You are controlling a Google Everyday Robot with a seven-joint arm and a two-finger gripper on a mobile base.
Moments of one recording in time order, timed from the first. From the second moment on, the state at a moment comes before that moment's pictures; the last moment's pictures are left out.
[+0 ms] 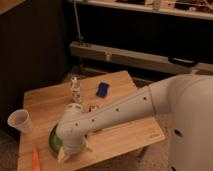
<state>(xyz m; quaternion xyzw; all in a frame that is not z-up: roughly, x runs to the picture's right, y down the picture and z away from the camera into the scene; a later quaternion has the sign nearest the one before) -0.180 0.317 0.645 -0.15 -0.38 -0.76 0.50</state>
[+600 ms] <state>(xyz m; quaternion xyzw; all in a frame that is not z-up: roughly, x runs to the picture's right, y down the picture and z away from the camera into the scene) -0.251 0.323 0.635 -0.10 -0.39 -0.77 0.49</state>
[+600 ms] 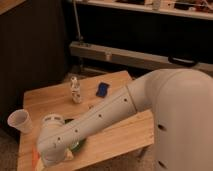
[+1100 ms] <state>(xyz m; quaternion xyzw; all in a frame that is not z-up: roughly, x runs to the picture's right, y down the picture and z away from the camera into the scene) -0.286 0.338 0.642 -0.11 -0.39 -0.78 0.48</state>
